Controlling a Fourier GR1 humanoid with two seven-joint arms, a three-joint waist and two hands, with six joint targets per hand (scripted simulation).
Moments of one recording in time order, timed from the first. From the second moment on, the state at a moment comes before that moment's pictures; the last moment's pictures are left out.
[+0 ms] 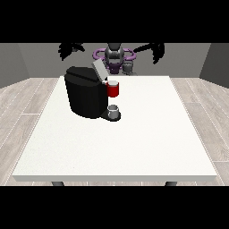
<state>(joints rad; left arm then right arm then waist) -0.73 0.14 0.34 -0.66 -0.35 -0.23 -0.23 -0.10 -0.12 -0.08 -1.40 -0.08 -0.09 -0.03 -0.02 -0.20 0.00</state>
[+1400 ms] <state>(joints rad) -0.36 0.02 0.24 -1.14 -0.06 -0.30 -0.11 -0.35 -0.17 -0.08 -1.33 -0.07 0.04 0.02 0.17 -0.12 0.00</state>
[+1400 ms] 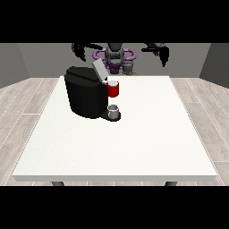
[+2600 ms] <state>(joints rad) -0.25 0.07 0.18 -1.39 0.01 -0.22 -0.06 -0.59 -0.15 -0.08 -1.10 0.01 0.05 -0.07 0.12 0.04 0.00</state>
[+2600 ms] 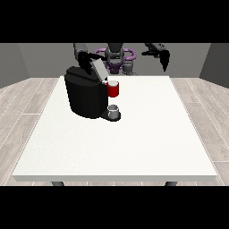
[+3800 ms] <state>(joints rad) -0.27 0.12 0.18 -1.34 0.04 -0.19 -0.09 -0.78 -0.11 -0.02 -1.00 0.12 0.03 -0.06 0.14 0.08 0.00</state>
